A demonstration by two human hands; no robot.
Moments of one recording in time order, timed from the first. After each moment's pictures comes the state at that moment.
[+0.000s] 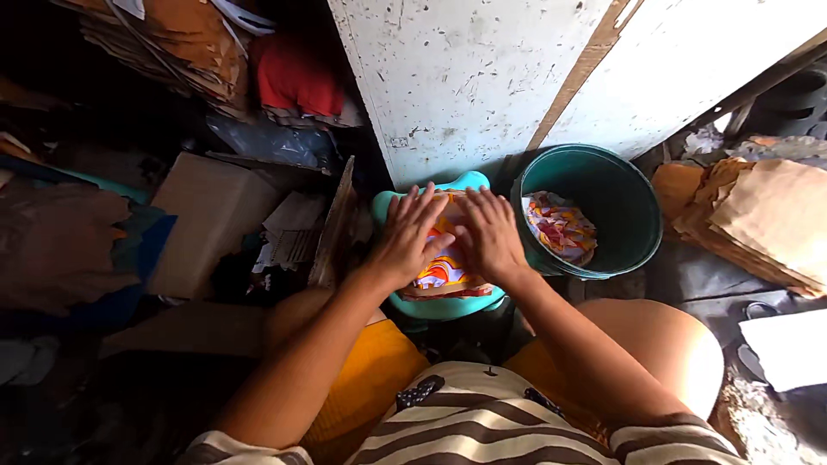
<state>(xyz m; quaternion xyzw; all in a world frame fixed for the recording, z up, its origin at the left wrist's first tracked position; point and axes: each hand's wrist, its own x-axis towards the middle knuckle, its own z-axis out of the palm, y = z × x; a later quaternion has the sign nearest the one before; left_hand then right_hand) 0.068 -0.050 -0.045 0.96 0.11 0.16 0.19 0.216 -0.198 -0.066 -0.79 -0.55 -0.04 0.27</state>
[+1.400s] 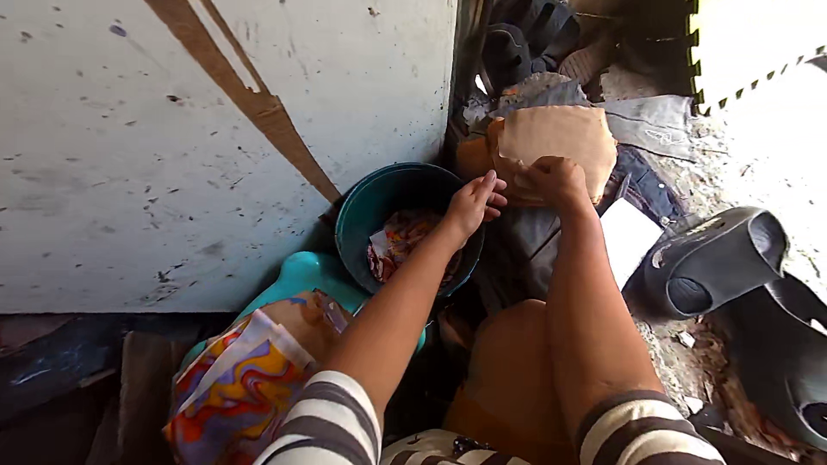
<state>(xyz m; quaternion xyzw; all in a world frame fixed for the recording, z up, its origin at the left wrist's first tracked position) 0.421 -0.314 -0.040 0.72 0.02 -0.15 0.68 0.486 -0.496 -0.035 -0.95 -0.01 0.04 0.32</state>
